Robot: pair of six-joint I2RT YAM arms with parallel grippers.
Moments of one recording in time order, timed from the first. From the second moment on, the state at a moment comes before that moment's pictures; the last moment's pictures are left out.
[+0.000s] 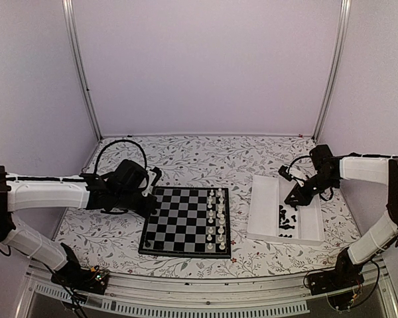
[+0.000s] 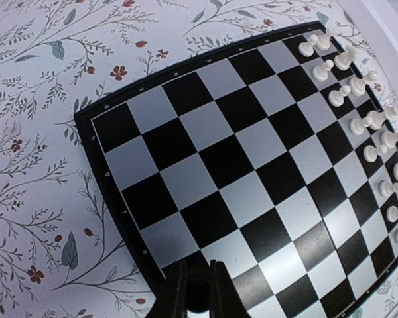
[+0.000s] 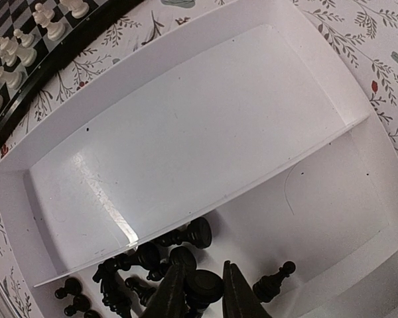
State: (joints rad) left arm -0.79 1.36 0.74 -0.29 -0.14 -0.26; right arm 0.16 1.51 0.85 -0.55 -0.45 -0.61
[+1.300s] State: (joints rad) left arm -0.73 1.50 0.76 -0.22 -0.13 -0.26; right arm 0.16 1.55 0.85 -0.55 -0.44 -0.62
